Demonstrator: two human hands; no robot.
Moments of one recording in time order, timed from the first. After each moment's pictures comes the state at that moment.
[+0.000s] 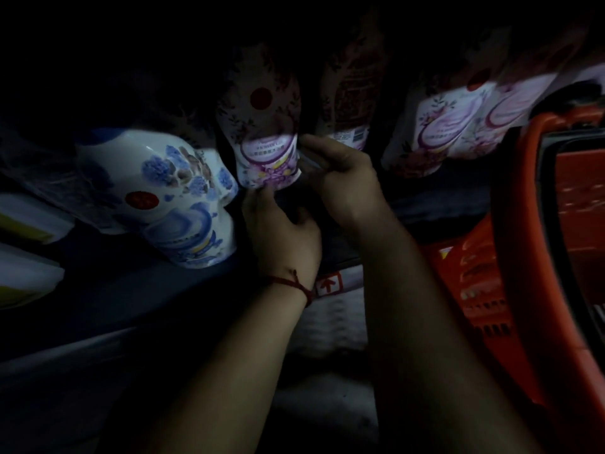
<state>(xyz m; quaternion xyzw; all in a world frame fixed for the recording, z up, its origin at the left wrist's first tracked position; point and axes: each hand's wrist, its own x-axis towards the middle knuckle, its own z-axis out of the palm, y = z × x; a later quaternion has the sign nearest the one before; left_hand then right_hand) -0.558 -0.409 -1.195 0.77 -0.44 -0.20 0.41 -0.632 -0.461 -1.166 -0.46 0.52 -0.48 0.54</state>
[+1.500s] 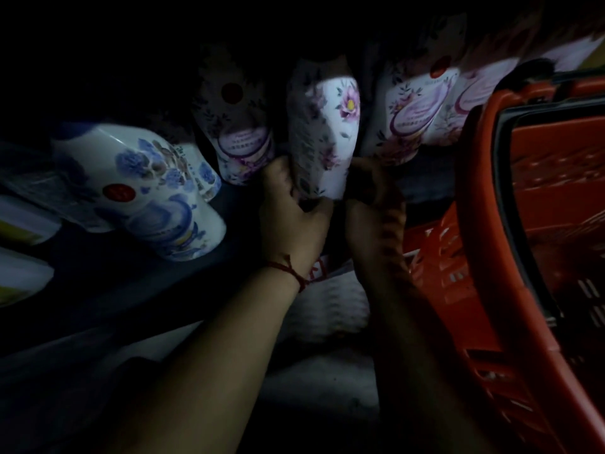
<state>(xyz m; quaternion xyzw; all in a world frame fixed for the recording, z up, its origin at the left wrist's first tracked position) -0.580 -0.414 -1.208 0.56 -0.48 -0.39 0.55 -0.677 -0.412 -1.186 -0.46 0.62 -0.53 0.34</state>
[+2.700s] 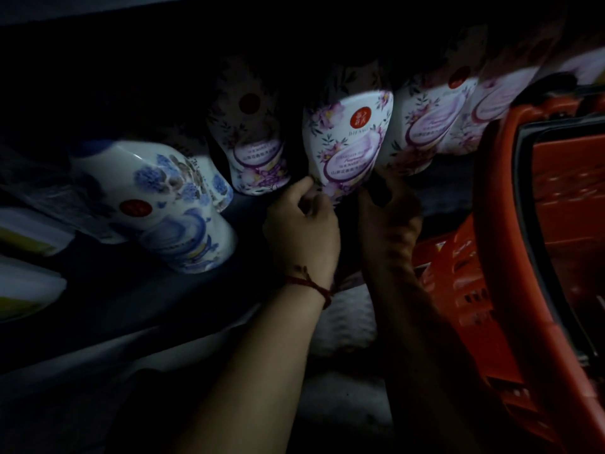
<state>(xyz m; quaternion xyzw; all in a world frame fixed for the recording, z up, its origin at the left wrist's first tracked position) -0.585 -0.406 -1.175 0.71 -0.41 -0.29 0.50 -0.675 -0.430 -1.190 -0.47 0.69 -0.48 0.26</state>
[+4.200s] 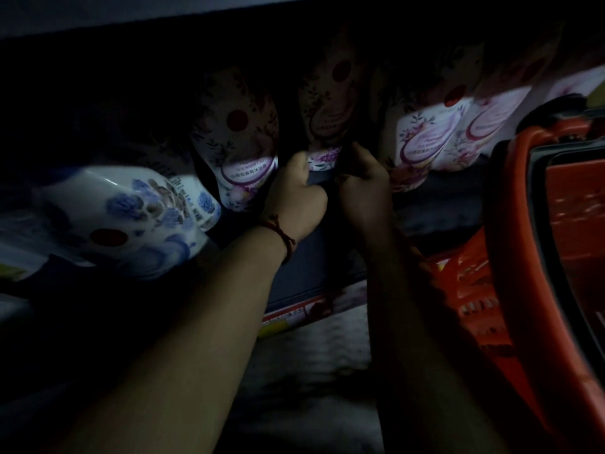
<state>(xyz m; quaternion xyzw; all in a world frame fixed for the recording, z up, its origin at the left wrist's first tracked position) -0.568 -0.481 -1.184 0.55 -0.53 -0.50 0.41 -0.664 -0.500 -1.202 -0.47 0.56 -0.54 0.42</state>
